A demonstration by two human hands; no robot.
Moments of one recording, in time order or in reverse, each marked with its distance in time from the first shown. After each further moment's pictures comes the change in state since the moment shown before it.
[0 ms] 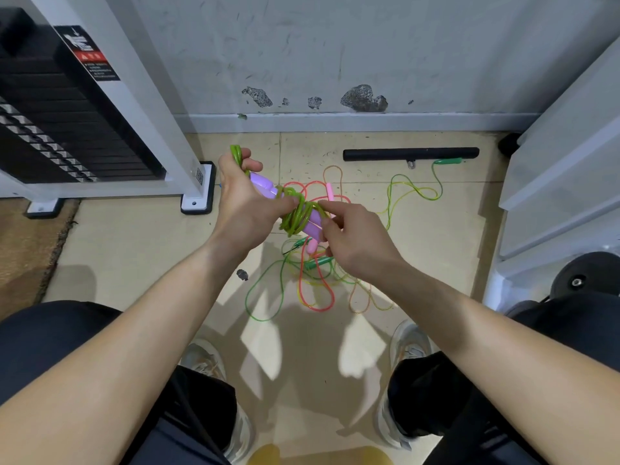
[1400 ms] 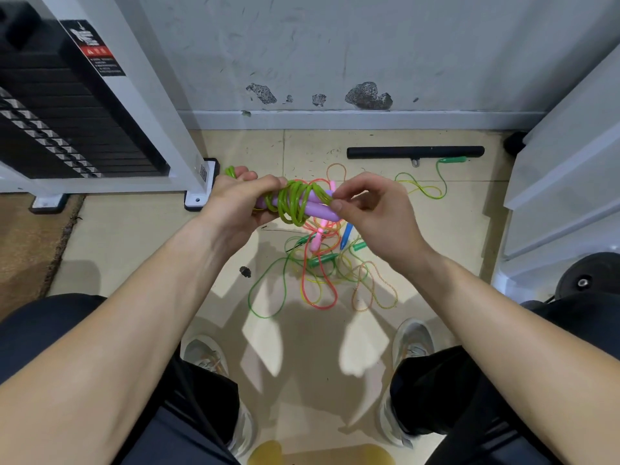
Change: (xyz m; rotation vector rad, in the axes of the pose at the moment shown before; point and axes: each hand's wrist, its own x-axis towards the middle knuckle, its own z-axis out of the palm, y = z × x) left_hand 0.018 -0.004 -0.014 -0.604 -0.097 -0.373; right_hand 0.015 0.012 -0.020 0.500 0.138 -0.286
